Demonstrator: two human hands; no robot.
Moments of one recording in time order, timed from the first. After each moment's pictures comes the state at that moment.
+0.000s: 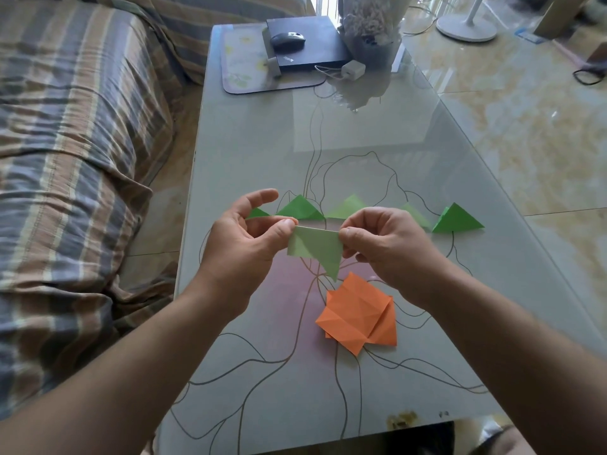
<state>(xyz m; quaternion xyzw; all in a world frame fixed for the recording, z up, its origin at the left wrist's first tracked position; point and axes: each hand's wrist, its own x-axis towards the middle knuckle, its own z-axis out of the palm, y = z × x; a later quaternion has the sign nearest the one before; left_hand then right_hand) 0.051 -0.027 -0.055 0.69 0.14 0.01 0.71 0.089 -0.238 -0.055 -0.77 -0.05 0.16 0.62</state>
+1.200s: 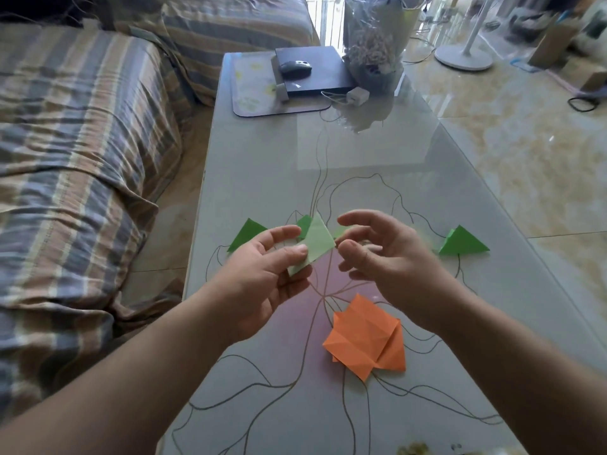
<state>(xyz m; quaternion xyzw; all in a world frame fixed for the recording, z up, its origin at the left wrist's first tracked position) 0.053 -0.029 -0.040 0.54 0.22 -0.15 0.80 0.086 -0.233 -0.044 -0.72 -0.10 0.16 0.67</state>
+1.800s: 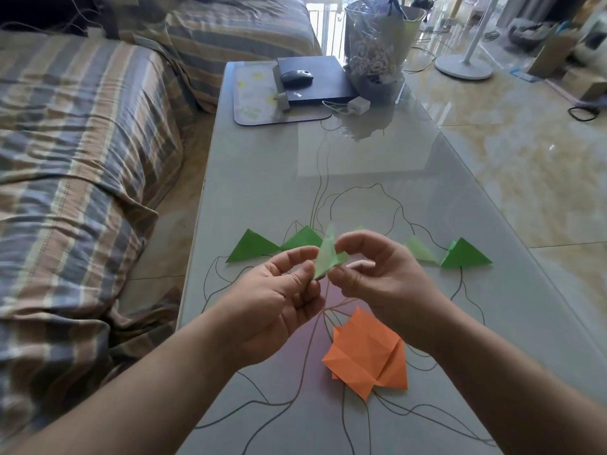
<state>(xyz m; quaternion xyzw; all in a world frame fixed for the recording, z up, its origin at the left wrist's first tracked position) 0.053 -0.041 -0.045 0.41 0.21 -0.21 0.86 0.085 -0.223 -0.048 -0.67 -0.11 0.18 0.71</state>
